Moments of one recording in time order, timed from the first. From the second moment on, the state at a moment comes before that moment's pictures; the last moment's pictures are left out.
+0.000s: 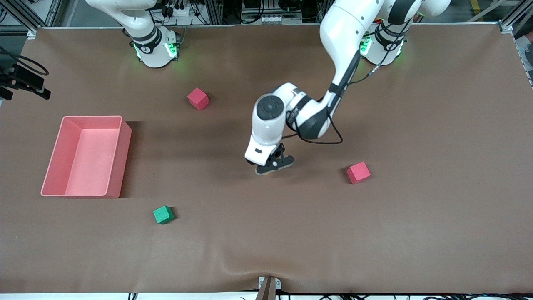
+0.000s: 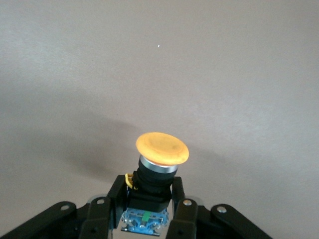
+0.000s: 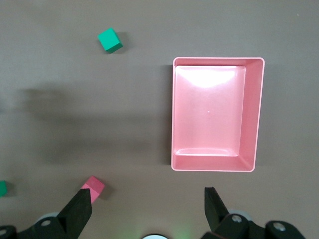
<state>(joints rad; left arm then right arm) -0.86 0.81 0.08 -1.27 0.01 2.22 -1.20 -0.01 -0.02 -0.06 -1.47 0.04 1.40 -0.11</state>
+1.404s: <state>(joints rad) -1.17 0.85 0.09 -1.31 0.87 1.90 -2.21 -0.01 -0.02 -0.06 -1.47 0.04 1.34 -0.03</state>
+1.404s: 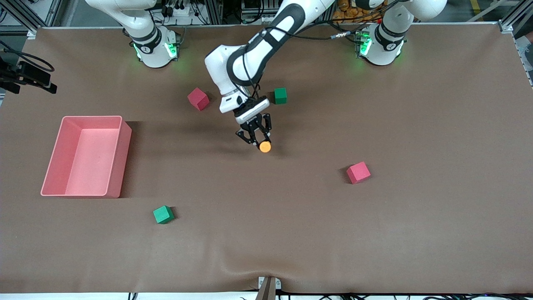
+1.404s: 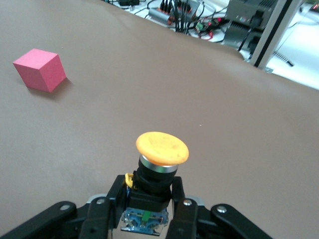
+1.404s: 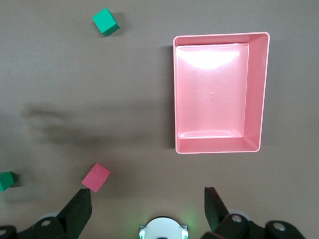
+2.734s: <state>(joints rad) -1.25 1.02 0.09 -1.31 1.13 1.81 -2.57 -0.01 -0.02 -0.06 -1.47 0.04 1.33 -0.03</state>
